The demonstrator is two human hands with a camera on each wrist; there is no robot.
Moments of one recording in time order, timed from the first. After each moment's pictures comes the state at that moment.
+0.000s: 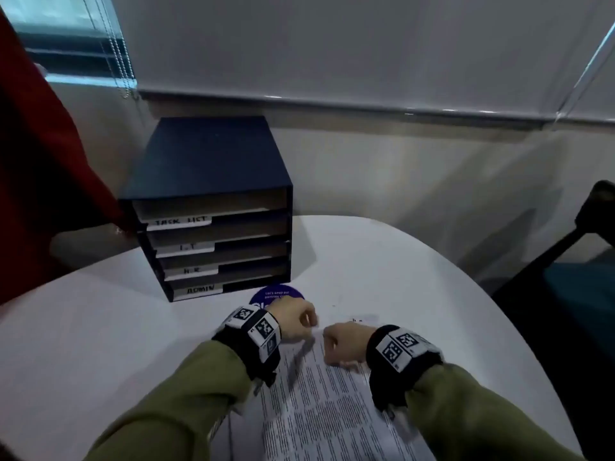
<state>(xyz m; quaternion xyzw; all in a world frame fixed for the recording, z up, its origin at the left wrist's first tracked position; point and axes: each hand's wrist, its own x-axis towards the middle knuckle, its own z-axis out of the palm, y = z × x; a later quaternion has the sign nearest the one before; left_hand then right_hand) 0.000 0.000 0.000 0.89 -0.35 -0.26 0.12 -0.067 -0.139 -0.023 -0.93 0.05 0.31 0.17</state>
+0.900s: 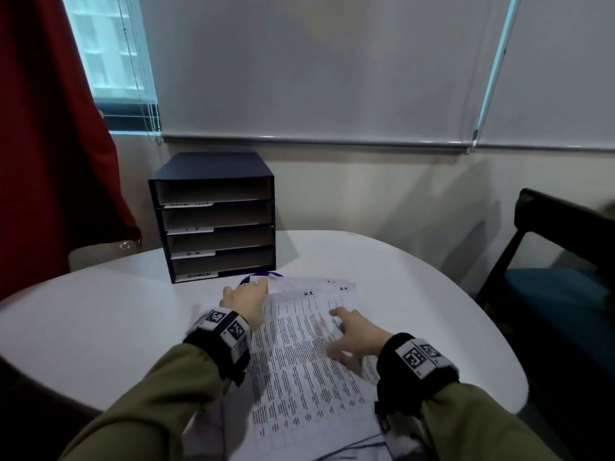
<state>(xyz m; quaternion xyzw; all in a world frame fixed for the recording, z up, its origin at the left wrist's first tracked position) -0.097 0.053 -0.039 0.97 -0.23 0.02 0.02 -0.209 -0.135 -0.055 -0.94 0.14 0.11 0.29</state>
